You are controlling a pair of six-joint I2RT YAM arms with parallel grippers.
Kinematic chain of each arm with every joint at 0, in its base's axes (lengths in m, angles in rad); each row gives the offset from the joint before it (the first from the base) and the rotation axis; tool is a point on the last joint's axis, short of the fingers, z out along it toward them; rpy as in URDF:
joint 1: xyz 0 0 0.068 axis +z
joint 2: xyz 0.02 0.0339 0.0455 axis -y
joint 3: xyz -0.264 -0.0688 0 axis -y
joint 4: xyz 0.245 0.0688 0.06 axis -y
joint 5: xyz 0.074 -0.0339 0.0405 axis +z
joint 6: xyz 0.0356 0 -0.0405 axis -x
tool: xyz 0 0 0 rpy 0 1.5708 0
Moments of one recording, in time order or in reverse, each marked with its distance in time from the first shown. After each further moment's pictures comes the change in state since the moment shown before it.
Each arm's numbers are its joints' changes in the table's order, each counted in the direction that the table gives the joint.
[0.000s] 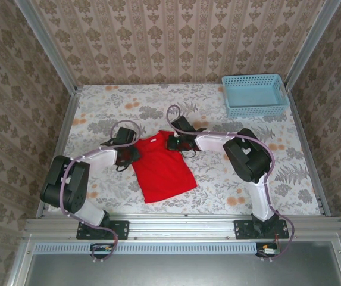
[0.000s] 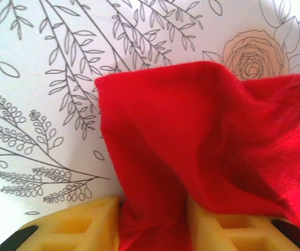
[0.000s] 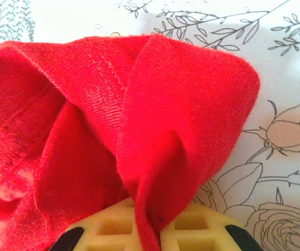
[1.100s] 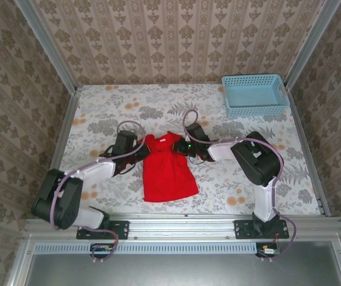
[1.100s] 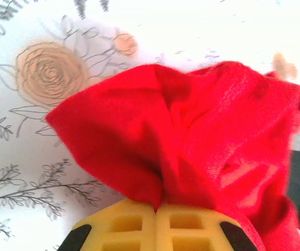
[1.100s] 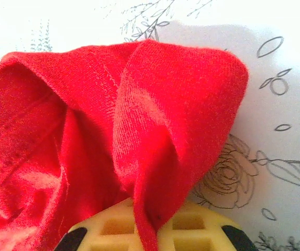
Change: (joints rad) left arm -0.056 0.205 -0.162 0.369 -0.199 -0.024; right arm -0.072 0.115 -0.329 0.407 0.125 -0.191
